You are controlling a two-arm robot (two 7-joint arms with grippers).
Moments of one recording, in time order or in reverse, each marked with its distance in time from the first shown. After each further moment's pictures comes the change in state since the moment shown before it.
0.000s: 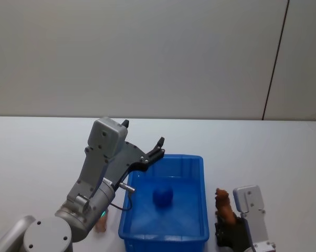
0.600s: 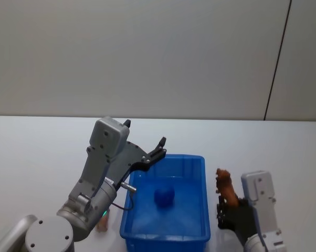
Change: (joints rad) left arm 0.000 0.000 0.000 0.000 0.000 0.000 0.000; right arm -0.033 0.014 0.007 -0.134 -0.009 -0.033 0.013
